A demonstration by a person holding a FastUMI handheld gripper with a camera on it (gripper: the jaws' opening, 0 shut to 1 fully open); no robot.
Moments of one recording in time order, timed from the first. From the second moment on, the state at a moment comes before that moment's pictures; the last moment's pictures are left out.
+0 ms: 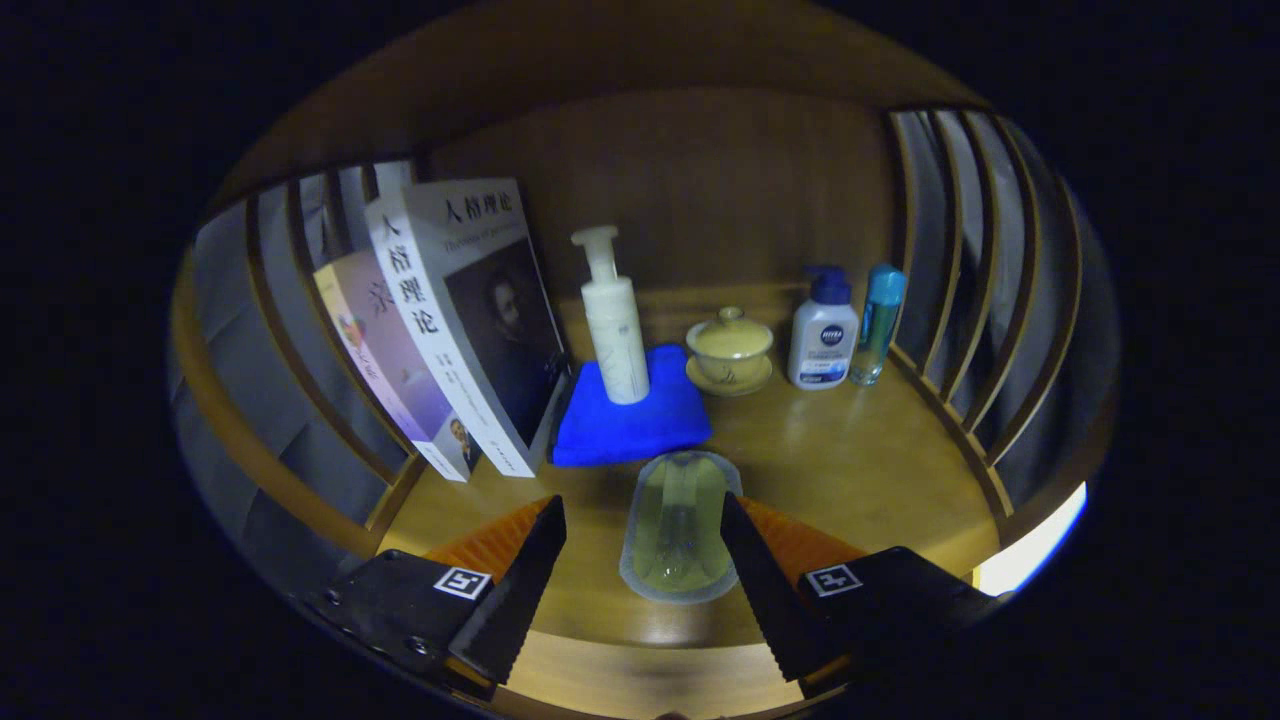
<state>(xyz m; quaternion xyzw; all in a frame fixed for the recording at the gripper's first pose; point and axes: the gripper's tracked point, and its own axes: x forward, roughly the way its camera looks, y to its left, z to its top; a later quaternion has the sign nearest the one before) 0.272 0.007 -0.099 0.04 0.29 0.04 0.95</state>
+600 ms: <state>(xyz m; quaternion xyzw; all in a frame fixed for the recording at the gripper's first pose) 0.147 0.026 -0.041 -0.07 0.08 0.08 0.99</state>
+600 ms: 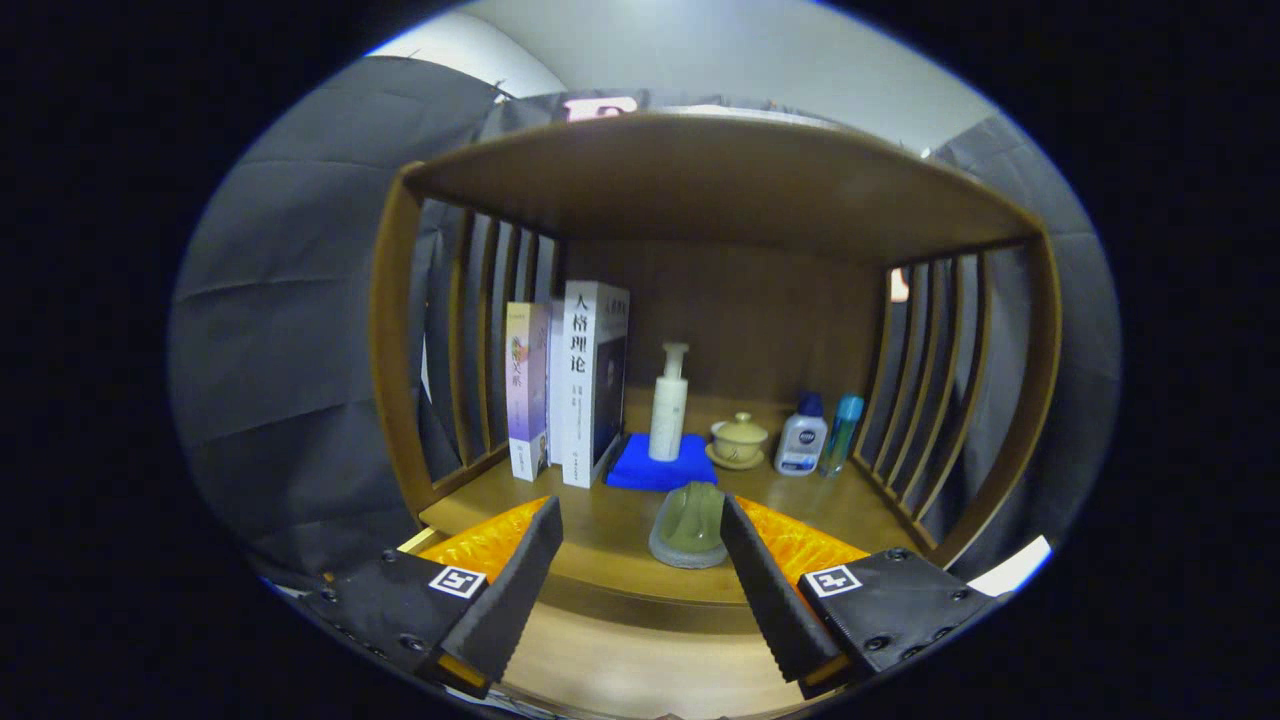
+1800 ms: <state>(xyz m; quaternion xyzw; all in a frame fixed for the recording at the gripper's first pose) -0.030 -0.021 -0.160 0.01 0.05 -0.02 1.00</state>
